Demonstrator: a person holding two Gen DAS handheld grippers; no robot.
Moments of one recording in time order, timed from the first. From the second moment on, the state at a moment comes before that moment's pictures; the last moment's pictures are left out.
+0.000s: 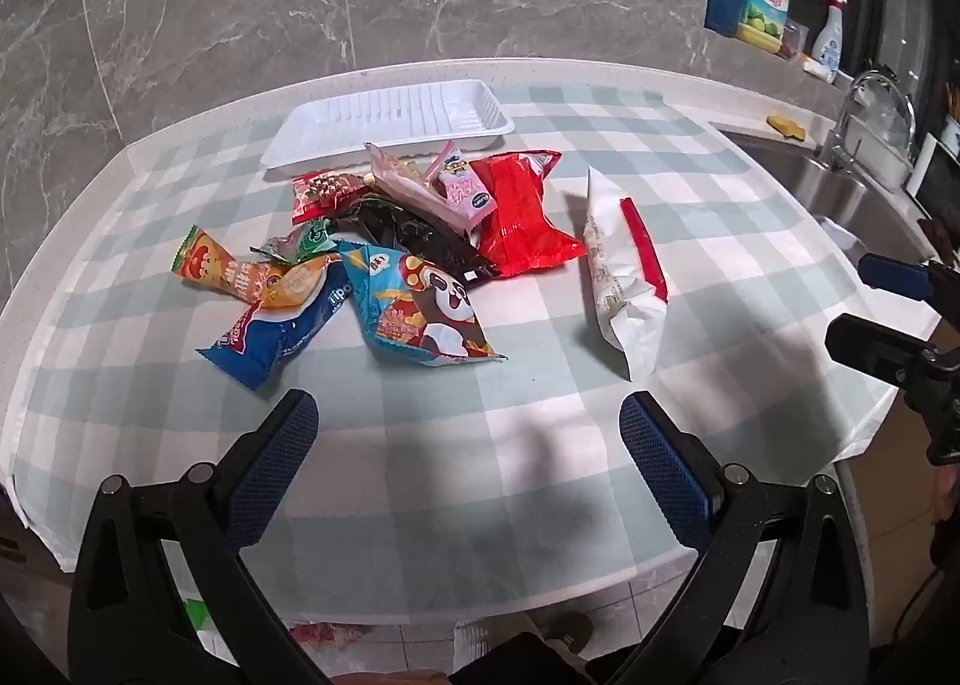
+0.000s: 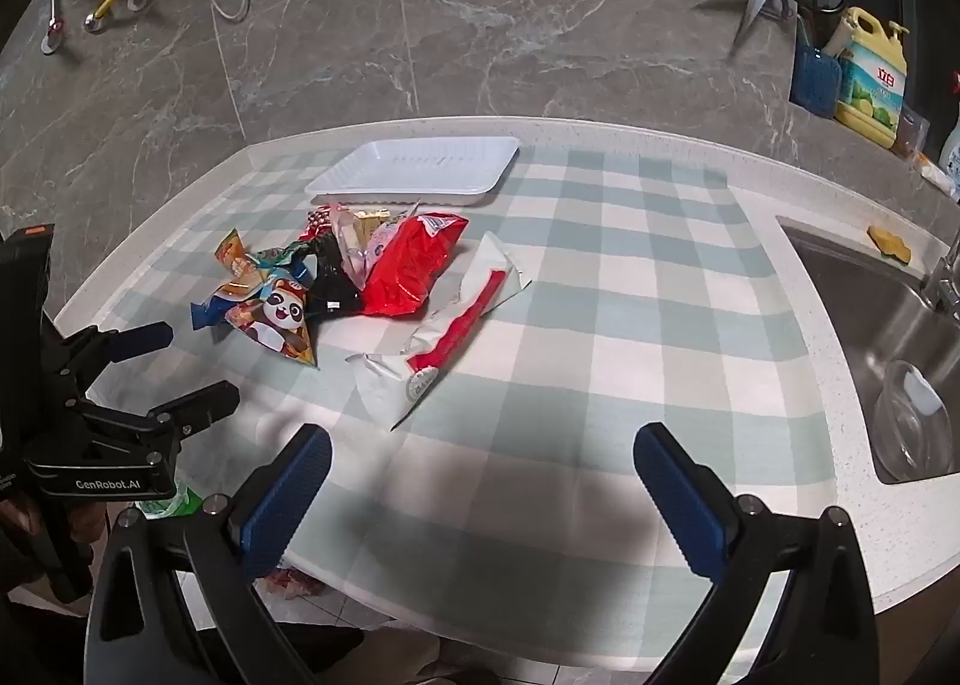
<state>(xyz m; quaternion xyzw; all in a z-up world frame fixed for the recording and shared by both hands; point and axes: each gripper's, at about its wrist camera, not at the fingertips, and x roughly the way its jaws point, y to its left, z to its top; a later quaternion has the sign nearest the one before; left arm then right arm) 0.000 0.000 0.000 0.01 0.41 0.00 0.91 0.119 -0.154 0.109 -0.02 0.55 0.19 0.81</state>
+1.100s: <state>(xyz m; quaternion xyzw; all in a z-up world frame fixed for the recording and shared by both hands) 0.012 -0.004 -0.003 0.01 0.41 0.01 0.91 0.128 -0.161 0.096 -0.01 0.55 0.20 0.81</state>
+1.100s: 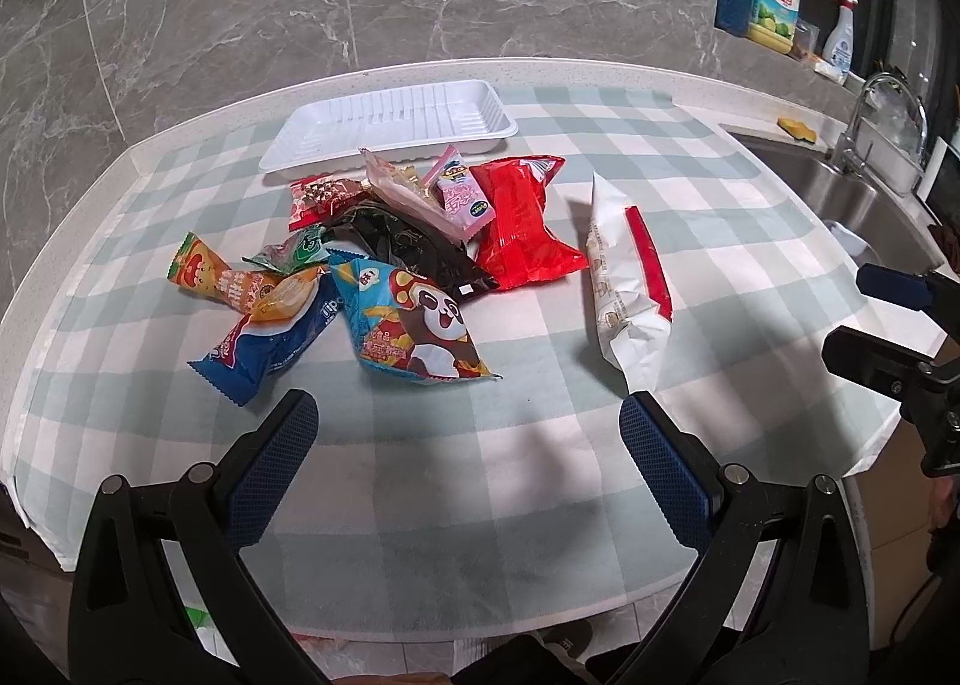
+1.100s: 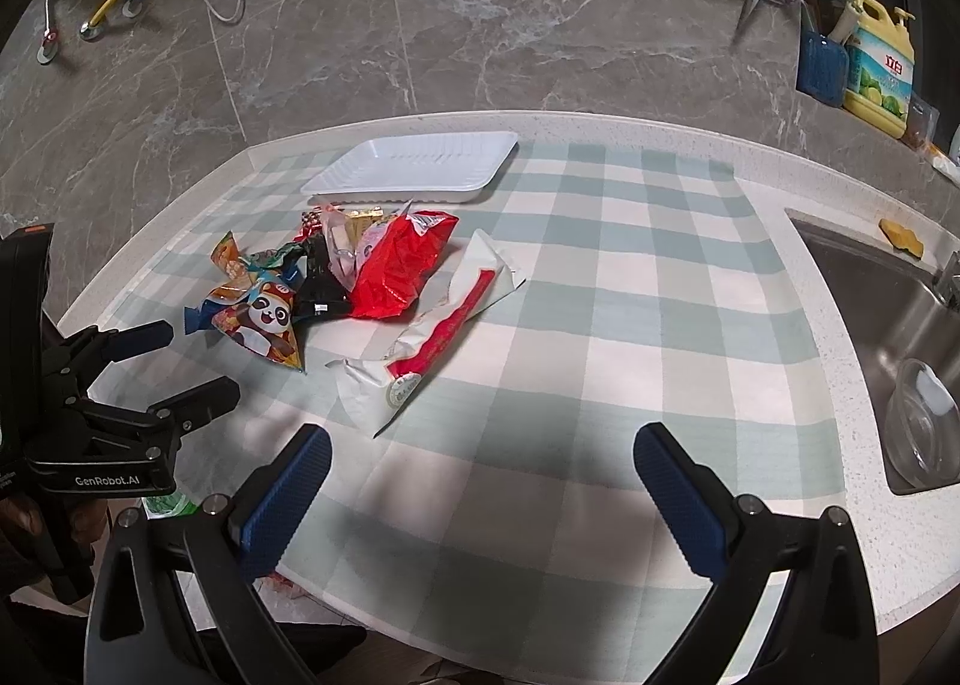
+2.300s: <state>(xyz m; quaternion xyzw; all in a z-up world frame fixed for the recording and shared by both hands) 0.014 -0.002 -0.005 0.00 0.41 0.01 0.91 0.129 -0.156 0.093 -0.01 0.56 0.20 0.81</state>
